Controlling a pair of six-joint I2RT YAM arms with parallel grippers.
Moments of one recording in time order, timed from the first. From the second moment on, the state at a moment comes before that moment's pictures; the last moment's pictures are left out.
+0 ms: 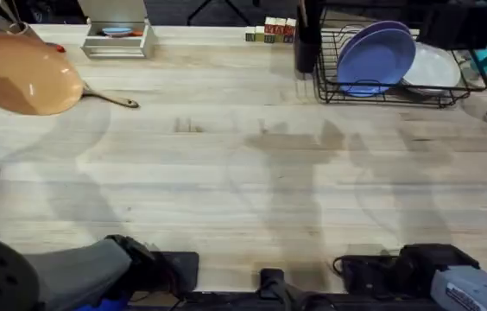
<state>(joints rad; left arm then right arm) 0.86 1.39 1.31 -0.62 0.27 0.00 0.01 0.92 1.21 -0.78 -0.04 0.00</state>
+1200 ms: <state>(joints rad) 0.11 1.30 1.30 -0.68 0.40 -0.11 0.24 1.29 1.21 -0.55 -0.49 0.42</state>
